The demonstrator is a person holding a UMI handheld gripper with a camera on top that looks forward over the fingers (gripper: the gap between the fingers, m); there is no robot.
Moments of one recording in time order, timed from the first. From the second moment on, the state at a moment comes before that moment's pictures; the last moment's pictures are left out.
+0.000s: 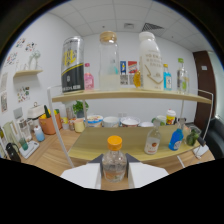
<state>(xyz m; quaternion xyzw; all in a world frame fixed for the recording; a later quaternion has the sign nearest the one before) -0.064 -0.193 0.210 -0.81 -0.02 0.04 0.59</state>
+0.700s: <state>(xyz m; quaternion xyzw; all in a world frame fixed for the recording) -0.073 -0.198 0.019 -0.88 0.00 0.03 0.47</state>
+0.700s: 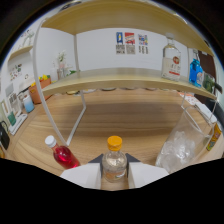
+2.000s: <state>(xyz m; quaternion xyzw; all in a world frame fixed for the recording) 0.106 -0.254 0.329 -0.79 0.04 0.01 0.61</state>
